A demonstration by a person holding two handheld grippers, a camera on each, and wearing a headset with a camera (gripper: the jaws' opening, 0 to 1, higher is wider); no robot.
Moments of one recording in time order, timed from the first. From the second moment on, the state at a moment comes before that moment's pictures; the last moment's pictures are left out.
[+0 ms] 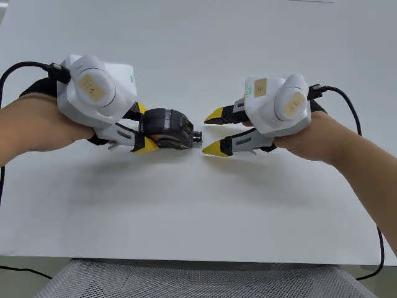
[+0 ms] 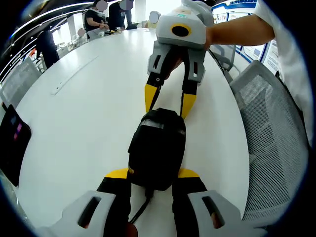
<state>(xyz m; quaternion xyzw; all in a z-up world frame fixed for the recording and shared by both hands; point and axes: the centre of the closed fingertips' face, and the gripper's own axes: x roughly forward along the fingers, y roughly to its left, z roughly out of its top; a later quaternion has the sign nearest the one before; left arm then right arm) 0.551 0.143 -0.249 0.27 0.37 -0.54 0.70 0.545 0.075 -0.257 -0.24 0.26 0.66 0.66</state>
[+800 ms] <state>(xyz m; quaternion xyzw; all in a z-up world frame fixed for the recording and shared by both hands) 0.552 0.144 -0.250 0.27 0.38 -0.54 0.70 0.544 0.086 -0.264 -0.24 0.24 0.67 0.66</state>
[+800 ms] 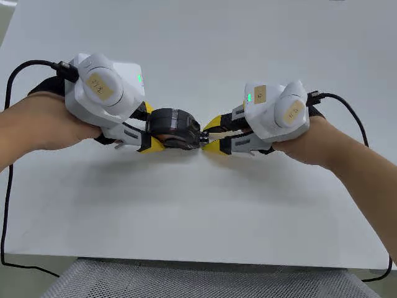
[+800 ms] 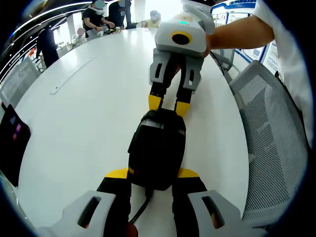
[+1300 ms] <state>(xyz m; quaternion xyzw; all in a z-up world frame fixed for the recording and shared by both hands) 0.552 0.142 -0.249 0.28 0.37 -0.54 0.70 0.547 0.087 -0.265 -0.22 0.22 0.66 0.68</state>
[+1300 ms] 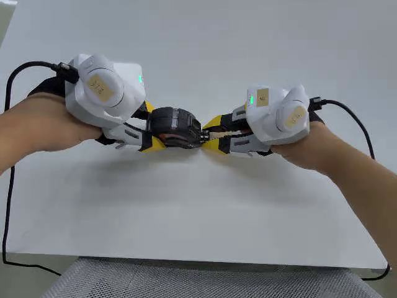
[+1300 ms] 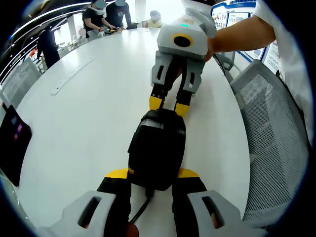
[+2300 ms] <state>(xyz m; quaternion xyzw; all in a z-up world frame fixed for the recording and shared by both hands) 0.550 0.144 -0.249 0.28 0.37 -0.55 0.69 0.546 0.083 -0.263 -0.23 0.21 0.67 0.67</state>
